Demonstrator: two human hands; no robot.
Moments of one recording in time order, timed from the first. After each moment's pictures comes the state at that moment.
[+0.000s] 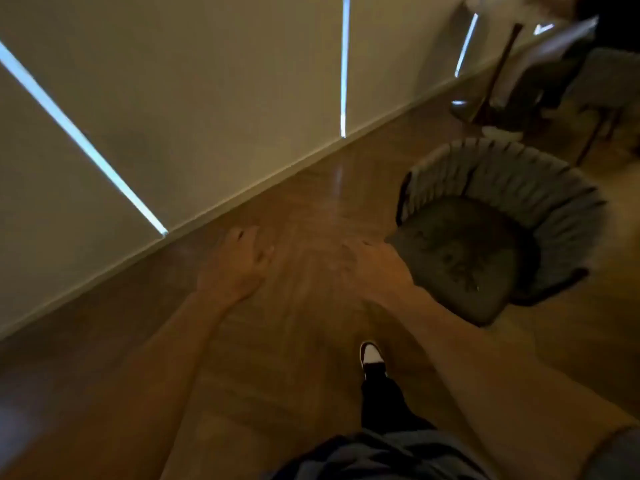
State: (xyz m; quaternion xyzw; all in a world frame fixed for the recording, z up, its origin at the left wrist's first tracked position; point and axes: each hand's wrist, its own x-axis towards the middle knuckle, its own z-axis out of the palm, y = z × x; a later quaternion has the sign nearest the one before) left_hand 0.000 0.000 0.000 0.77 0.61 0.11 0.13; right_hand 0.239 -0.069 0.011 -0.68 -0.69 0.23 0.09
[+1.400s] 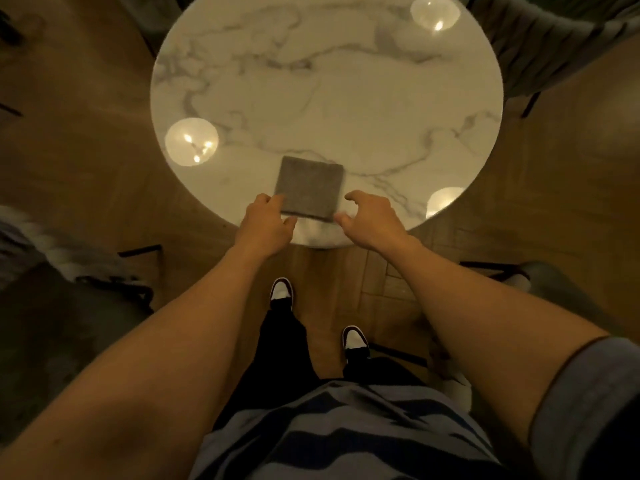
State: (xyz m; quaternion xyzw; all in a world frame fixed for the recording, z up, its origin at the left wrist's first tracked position) left_hand 0.763 -0.429 -0.141 0.95 -0.09 -0.21 0.21; right_hand 0.710 -0.629 -0.123 -0.92 0.16 0.19 0.32
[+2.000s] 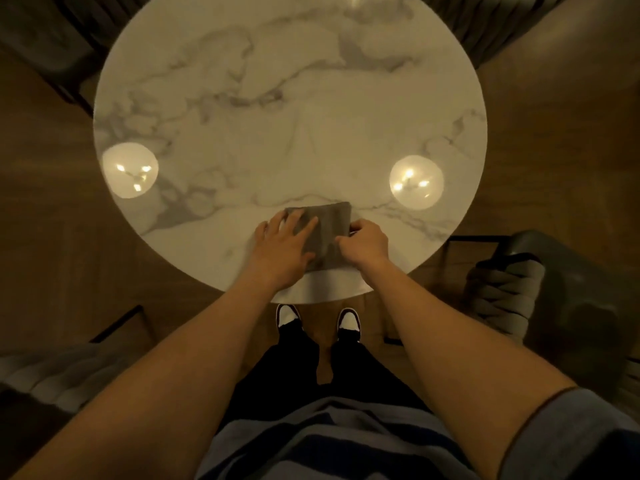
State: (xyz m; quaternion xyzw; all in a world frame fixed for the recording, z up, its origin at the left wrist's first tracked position) left_hand 0.872 -0.425 -0.182 0.89 -0.41 -0.20 0.00; right_hand 0.792 -0.570 -0.153 -0.74 0.49 0.13 0.45
